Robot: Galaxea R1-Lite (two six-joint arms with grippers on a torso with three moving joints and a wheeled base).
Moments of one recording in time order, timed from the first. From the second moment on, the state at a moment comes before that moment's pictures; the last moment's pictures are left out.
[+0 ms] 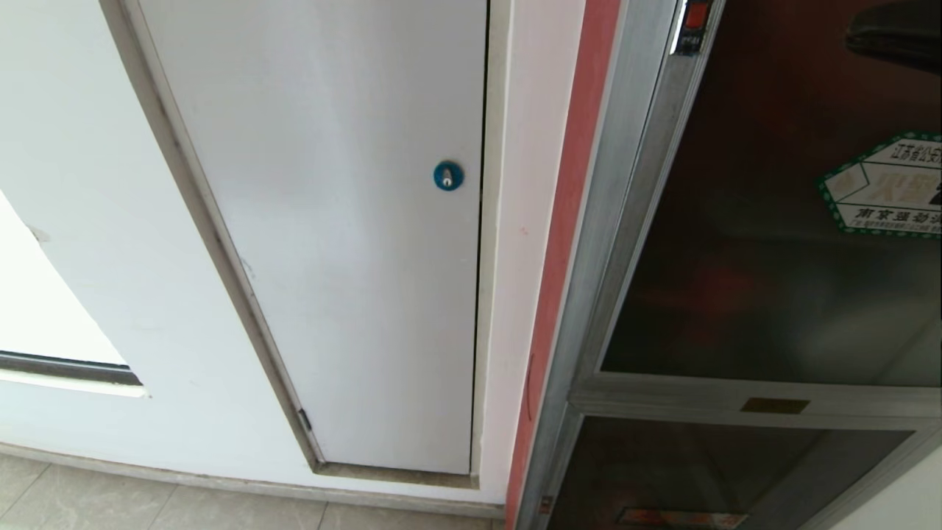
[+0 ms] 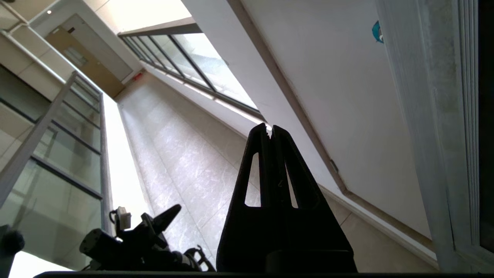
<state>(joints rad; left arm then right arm) 0.00 0.00 0.00 -0.01 -0.02 -0.01 0.26 1.21 -1.39 0.10 0.61 0.52</state>
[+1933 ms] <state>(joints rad) 0.00 0.00 0.00 -0.01 -0.02 -0.01 0.29 1.55 -1.72 0.06 0.31 0.39</state>
